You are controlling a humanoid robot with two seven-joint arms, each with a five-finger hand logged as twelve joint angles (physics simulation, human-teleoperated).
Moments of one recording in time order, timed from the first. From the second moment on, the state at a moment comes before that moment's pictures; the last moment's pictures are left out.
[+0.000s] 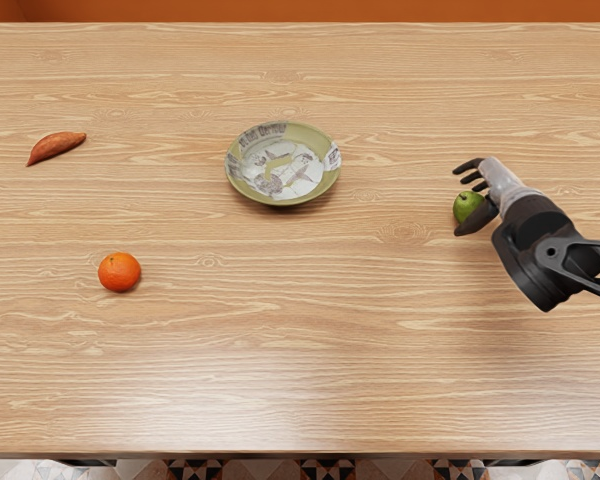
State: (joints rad) left arm 0.03 0.00 -0.18 -0.12 0.07 0.00 0.00; right arm 1.06 -0.61 0.04 1.43 -0.85 -0.61 -0.61
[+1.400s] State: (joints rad) left arm 0.03 0.00 -0.18 -0.12 0.07 0.00 0.00; right arm 1.01 -0.59 0.04 1.37 -0.87 -0.61 -0.61
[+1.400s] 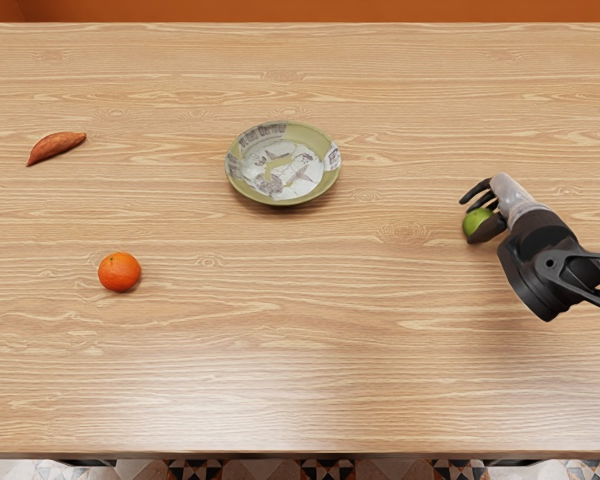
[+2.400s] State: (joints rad) left arm 0.03 0.00 -0.18 -0.12 0.07 0.00 0.00; right arm 1.03 -0.52 0.28 1.37 -0.78 -0.34 -0.61
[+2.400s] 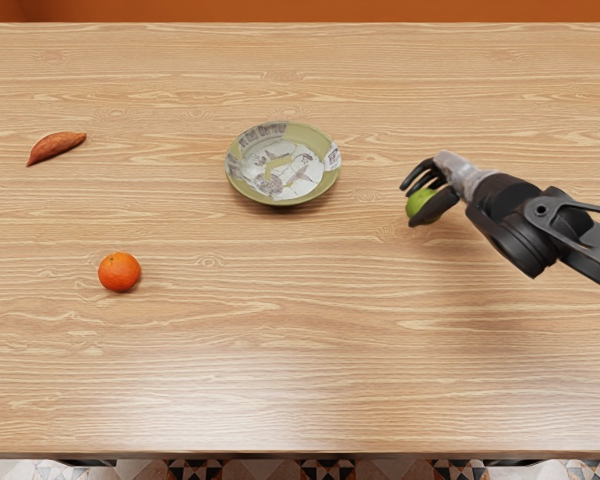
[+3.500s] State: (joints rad) left arm 0.03 0.00 -0.18 -0.12 0.07 0.00 0.00; right arm 1.22 -0.01 0.32 0.86 -0.78 -0.15 -0.34
